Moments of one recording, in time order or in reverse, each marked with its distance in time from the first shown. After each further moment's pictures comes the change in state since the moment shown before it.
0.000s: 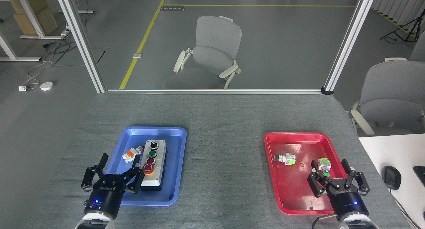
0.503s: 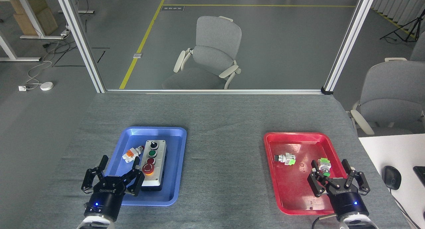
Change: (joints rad) left arm 0.009 -0.001 -0.001 0.018 -0.001 -0.005 0.034; right arm 0.000 0.001 0.001 0.002 -0.001 0.003 -0.002
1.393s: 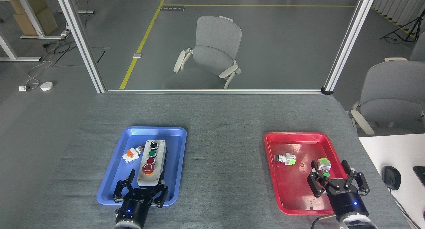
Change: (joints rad) left arm -0.103 -0.048 -0.149 0.356 -0.101 0.104 0.130; right arm -0.001 0.001 0.000 0.005 -0.002 0.002 -0.003
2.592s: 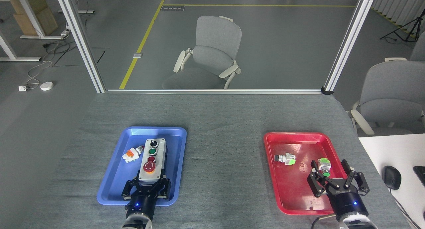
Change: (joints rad) left arm -0.179 -0.054 0.007 0.363 0.114 0.053 0.126; right arm -0.001 0.000 0.000 0.000 -0.002 -0.002 0.004
